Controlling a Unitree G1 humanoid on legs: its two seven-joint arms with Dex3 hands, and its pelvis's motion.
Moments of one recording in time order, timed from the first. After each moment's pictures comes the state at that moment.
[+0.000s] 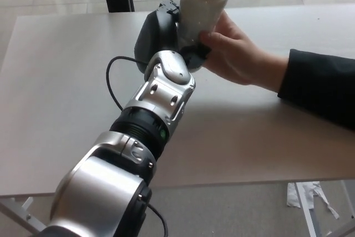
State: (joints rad) left_arm -1.00 -0.11 -0.16 1.07 0.13 0.20 0.54; right_arm 0.15 -0.40 -0.47 0.26 0.23 0.02 0.07
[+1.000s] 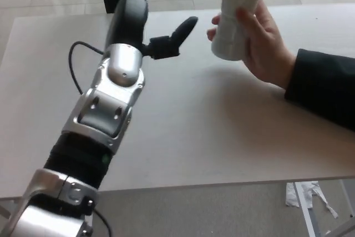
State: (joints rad) left_arm -0.67 0.17 -0.17 0.38 0.09 0.32 0.21; right_arm 0.15 -0.40 -0.47 0.27 0.23 0.03 0.07
